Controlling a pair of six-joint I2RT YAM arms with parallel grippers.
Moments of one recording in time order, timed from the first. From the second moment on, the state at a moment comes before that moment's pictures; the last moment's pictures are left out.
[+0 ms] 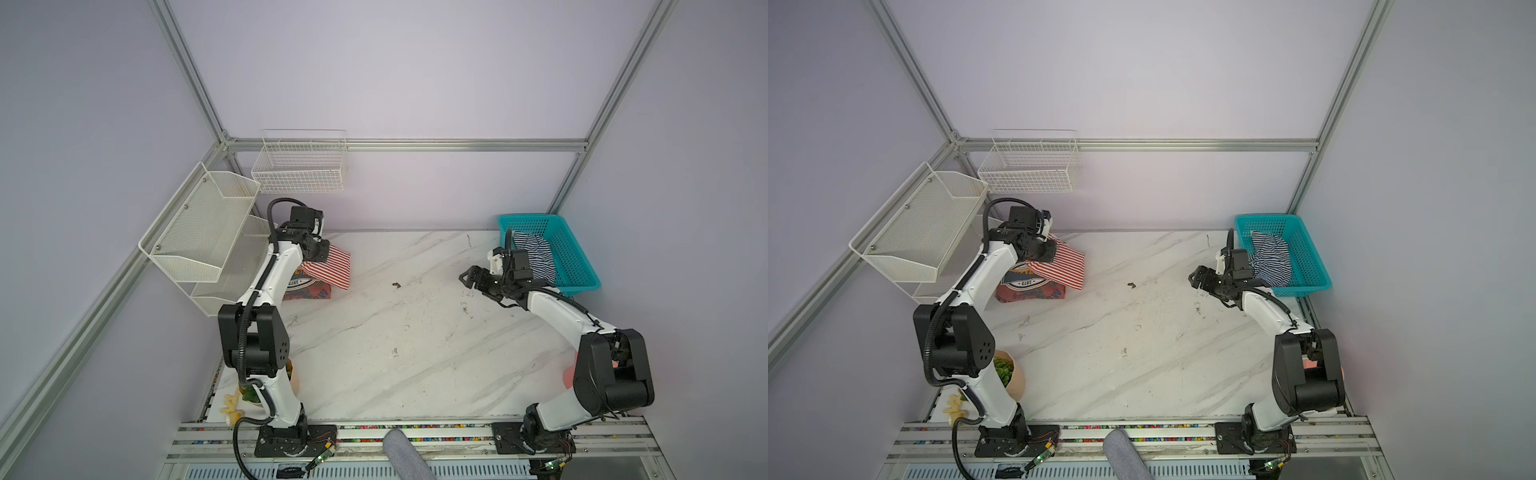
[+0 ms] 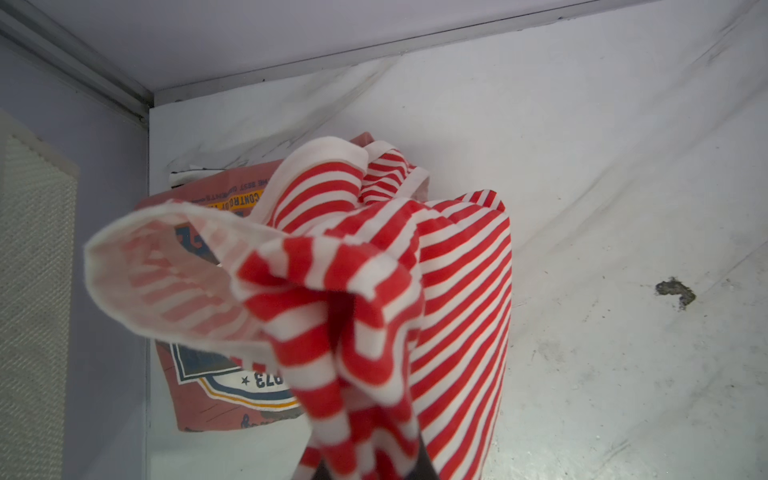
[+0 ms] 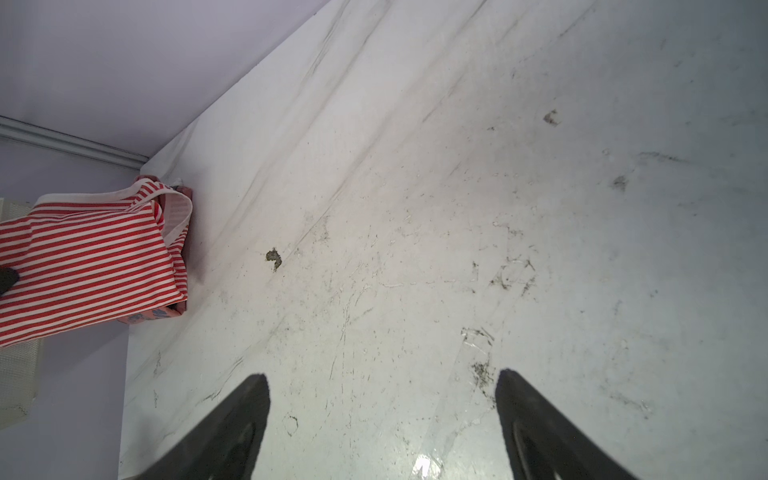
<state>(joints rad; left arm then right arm) -0.01 1.82 1.68 -0.80 -0.07 0.12 0.15 1.53 1.01 -0.28 -0.36 0.53</state>
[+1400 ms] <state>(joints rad) 0.18 1.99 1.61 -0.68 -0.10 0.12 0.19 1.53 1.01 -0.29 -0.34 0.53</state>
